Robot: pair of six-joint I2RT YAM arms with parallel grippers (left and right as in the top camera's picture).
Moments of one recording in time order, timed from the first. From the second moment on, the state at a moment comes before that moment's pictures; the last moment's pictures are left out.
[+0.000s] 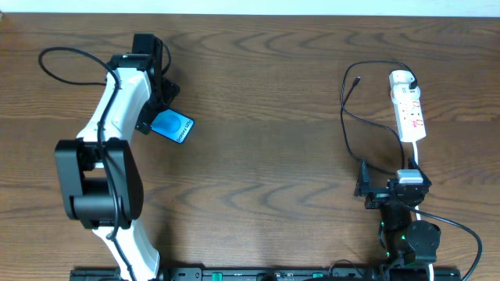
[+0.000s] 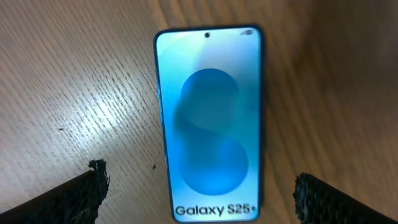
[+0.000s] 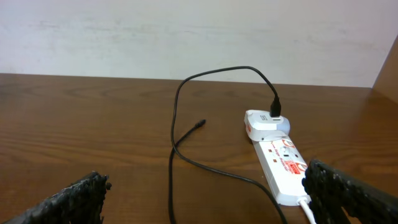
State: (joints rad) left arm -0.01 1.98 1.55 -0.99 -0.16 -1.04; right arm -0.01 0.01 0.01 -0.07 -0.03 -0.06
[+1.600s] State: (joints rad) left arm -0.01 2.15 1.55 -0.91 -0.14 -1.09; right arm -0.01 0.01 0.01 -0.07 -0.03 -0.06
